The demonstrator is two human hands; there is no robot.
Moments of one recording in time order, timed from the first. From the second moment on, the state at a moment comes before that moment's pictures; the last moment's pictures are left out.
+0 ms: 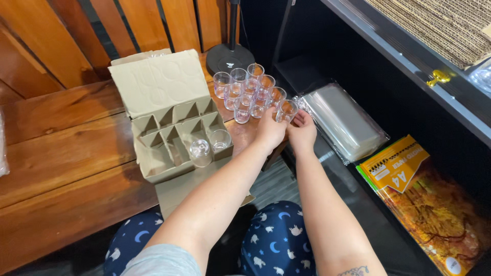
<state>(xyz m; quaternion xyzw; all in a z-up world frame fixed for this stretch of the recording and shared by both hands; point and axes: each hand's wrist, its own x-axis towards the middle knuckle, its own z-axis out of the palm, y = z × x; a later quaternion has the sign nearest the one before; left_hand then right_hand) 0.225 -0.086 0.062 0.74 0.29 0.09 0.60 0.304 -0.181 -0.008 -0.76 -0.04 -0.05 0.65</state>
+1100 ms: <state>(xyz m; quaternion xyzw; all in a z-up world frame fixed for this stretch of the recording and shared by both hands) 0.150 -0.105 0.111 0.70 0.24 0.12 0.66 0.225 -0.188 0.062 -0.68 -0.13 -0.05 0.72</state>
